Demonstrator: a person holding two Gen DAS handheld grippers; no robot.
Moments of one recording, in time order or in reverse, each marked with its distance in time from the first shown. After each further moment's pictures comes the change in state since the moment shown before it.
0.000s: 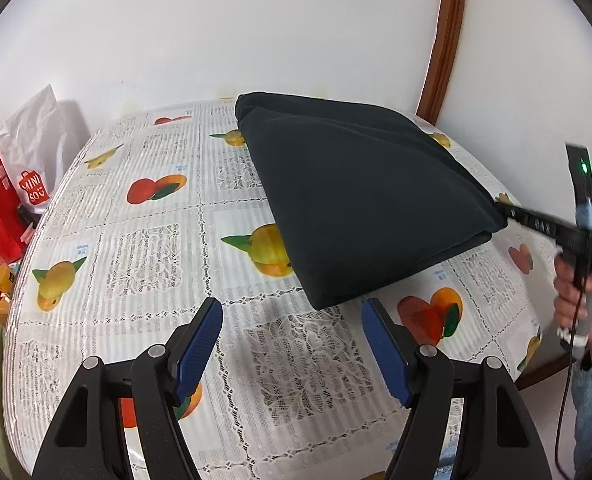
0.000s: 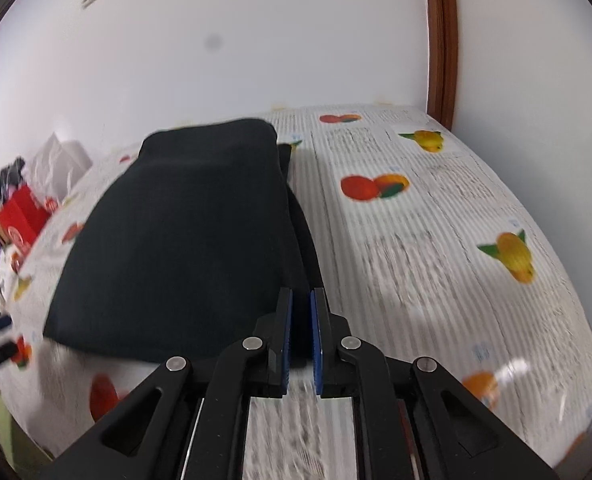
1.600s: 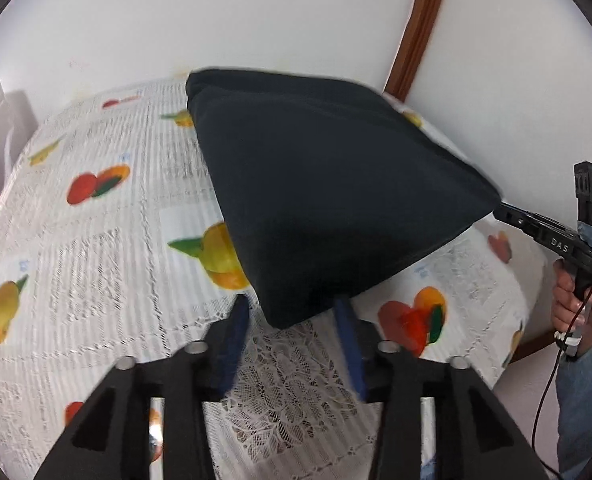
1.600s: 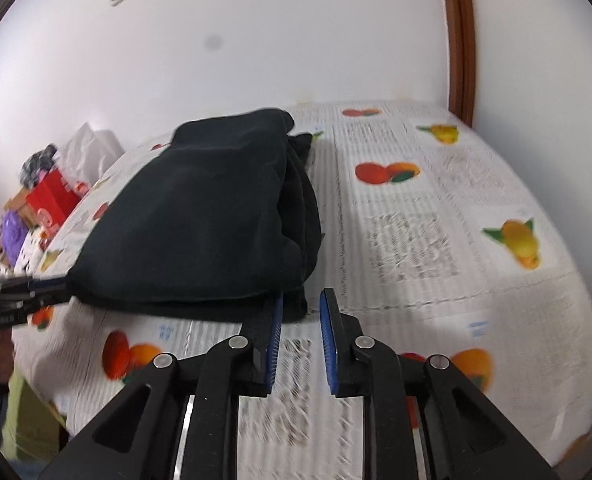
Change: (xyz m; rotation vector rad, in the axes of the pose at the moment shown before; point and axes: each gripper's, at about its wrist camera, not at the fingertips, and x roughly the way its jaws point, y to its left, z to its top) left arm 0.030 -0.008 0.018 0.040 0.081 -0.156; right arm -0.028 -0.024 -0.007 -0.072 -0.027 0.155
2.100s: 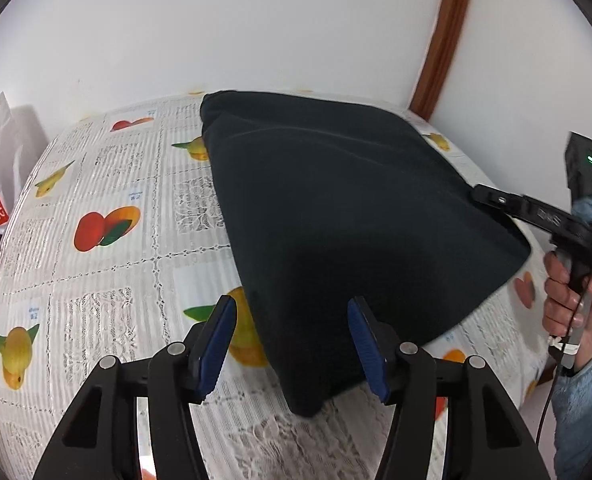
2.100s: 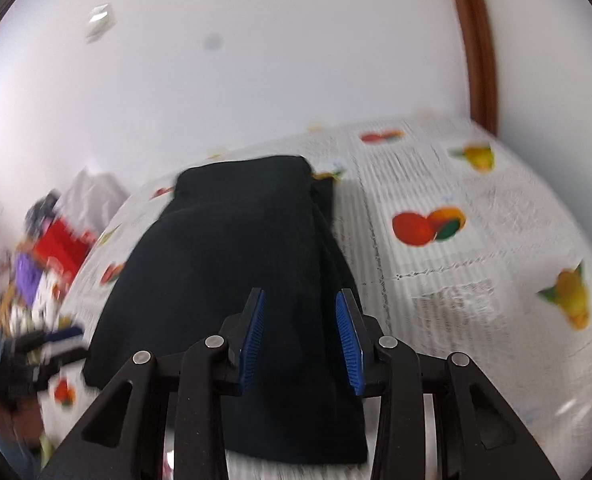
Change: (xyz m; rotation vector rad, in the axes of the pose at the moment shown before) left arm 0.026 0.010 0.045 -0.032 -0.013 0.077; right arm 0.088 0.006 0.070 0.231 0.015 0.053
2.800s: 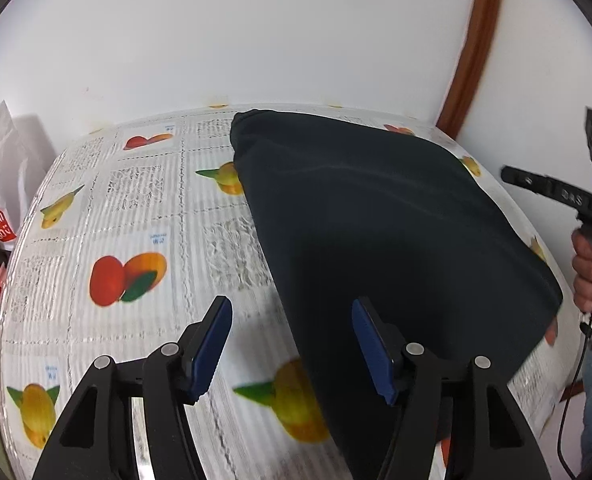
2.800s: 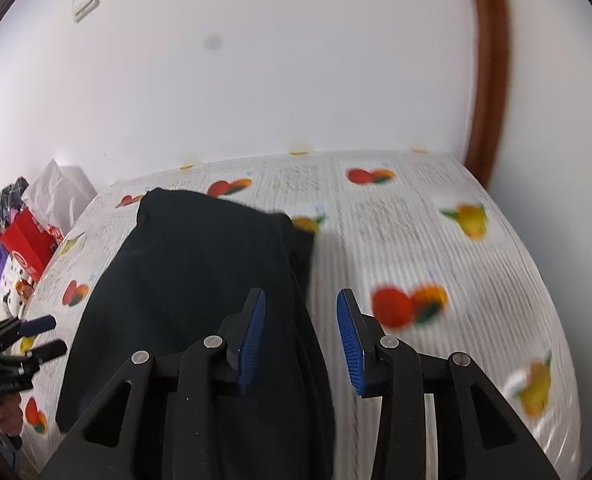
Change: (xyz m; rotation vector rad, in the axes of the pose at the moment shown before) left arm 0.027 0.039 0.052 -0.026 -0.019 0.035; right arm 0.017 0.035 0.078 -0.219 -0.004 -0.116
